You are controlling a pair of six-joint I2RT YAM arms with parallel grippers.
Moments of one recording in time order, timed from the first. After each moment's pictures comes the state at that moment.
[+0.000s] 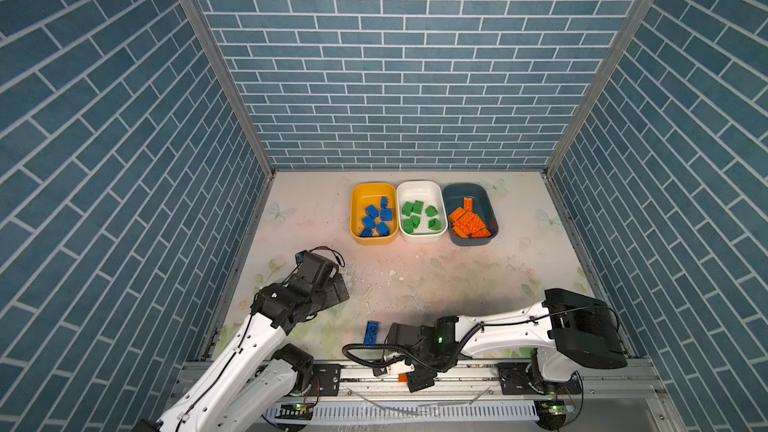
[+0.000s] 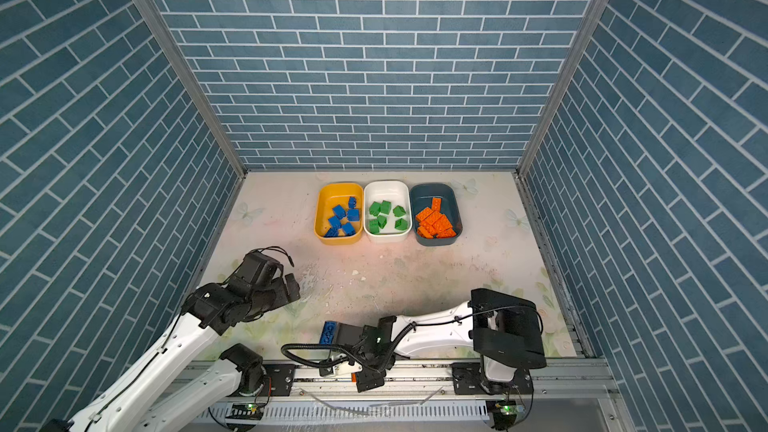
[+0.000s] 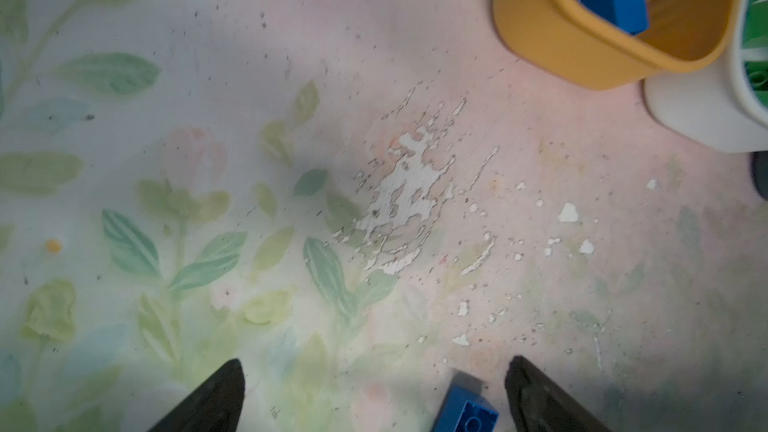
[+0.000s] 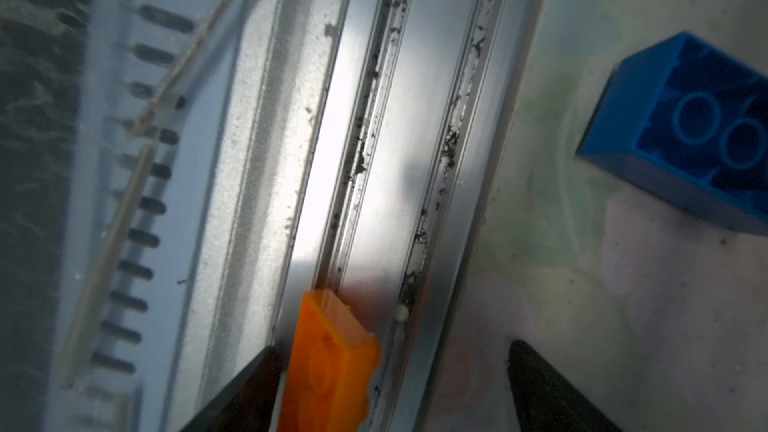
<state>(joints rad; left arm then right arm) -0.47 0.75 0.67 -1.04 -0.14 -0.82 1.54 1.66 0.90 -0.45 -0.09 -0.40</state>
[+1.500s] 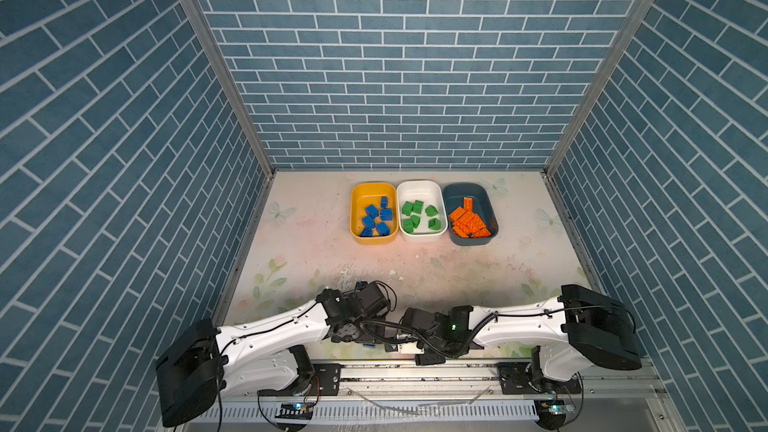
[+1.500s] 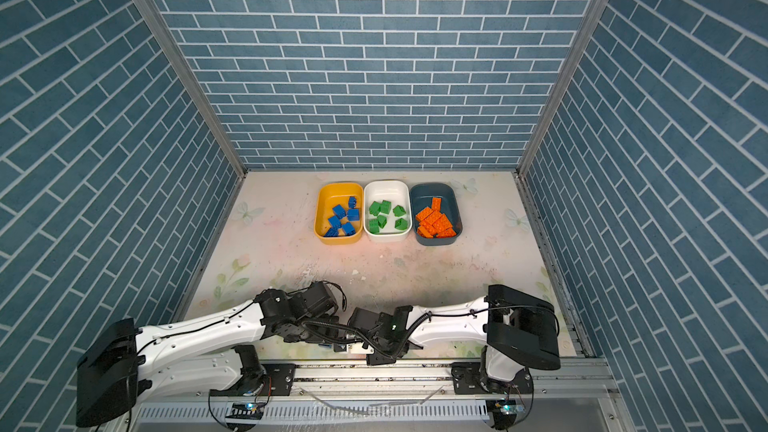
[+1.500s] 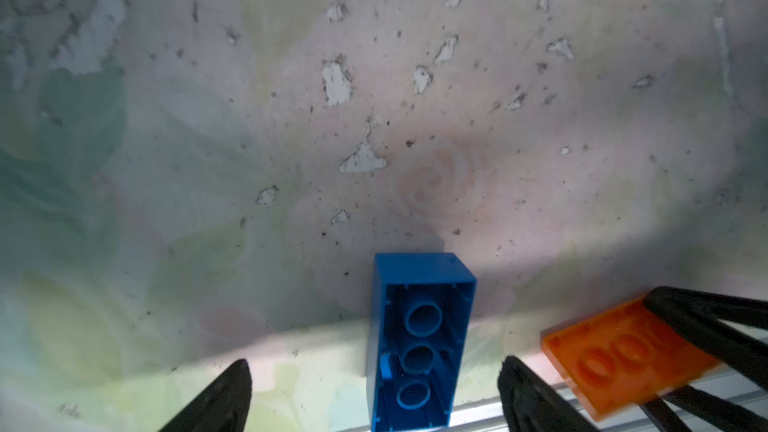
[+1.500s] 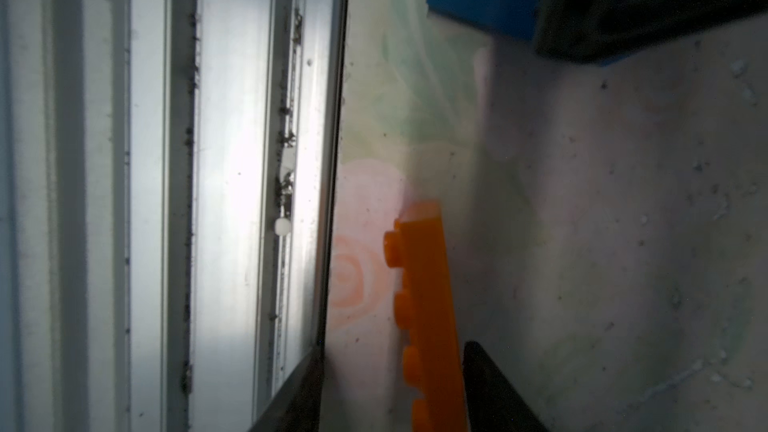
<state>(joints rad) -1.01 1.13 0.56 -0.80 0.02 -0.93 1.42 1.57 0.79 -0.40 -0.03 -0.36</state>
